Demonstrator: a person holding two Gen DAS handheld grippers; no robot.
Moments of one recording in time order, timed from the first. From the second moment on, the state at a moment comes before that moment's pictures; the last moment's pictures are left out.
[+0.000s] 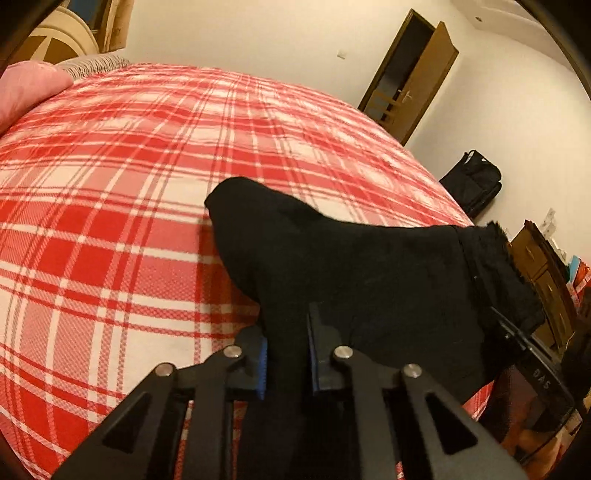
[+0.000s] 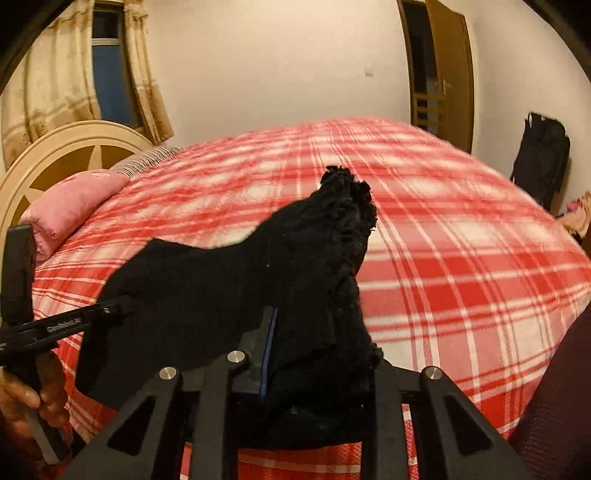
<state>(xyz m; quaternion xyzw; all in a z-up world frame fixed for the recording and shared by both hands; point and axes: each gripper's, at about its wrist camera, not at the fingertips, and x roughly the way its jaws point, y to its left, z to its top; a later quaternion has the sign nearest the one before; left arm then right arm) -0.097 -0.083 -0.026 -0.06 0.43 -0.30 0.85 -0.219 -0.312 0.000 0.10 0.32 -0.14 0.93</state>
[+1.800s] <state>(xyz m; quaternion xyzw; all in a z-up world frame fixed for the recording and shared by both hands) -0.020 0.190 -0.034 0.00 0.38 0.09 0.92 0.010 -0.065 -0.047 0.11 0.38 0.12 0.91</state>
